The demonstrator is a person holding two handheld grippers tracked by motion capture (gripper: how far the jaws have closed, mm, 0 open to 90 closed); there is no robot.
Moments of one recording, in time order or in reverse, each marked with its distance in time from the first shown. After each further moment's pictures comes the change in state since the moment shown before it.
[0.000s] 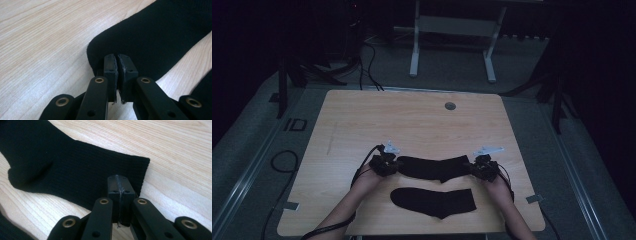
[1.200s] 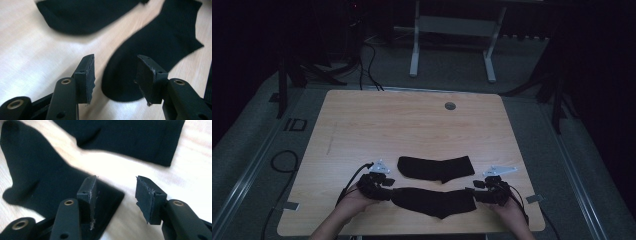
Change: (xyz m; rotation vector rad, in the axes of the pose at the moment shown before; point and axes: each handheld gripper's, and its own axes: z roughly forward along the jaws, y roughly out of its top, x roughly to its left) left arm -0.038 -0.048 -0.048 0.031 -0.183 -0.018; right arm 0.038 -0.044 -0.053 0.036 0.086 0.026
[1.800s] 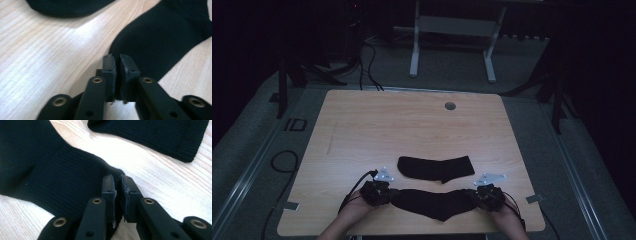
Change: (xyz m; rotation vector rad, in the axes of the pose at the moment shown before) left arm -0.011 -0.008 0.011 0.023 0.046 0.045; right arm 0.020 -0.007 0.011 0.050 -0.053 -0.143
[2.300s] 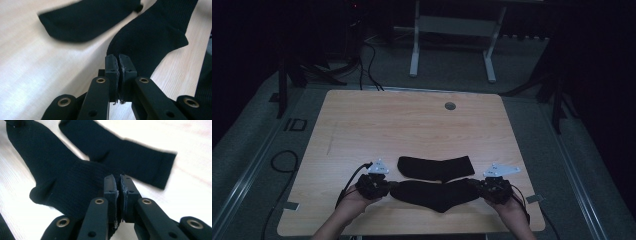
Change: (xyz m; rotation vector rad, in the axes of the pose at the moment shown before) left arm 0.007 0.024 -0.035 -0.104 -0.007 -0.024; right arm -0.010 0.027 -0.037 -0.150 0.013 0.039
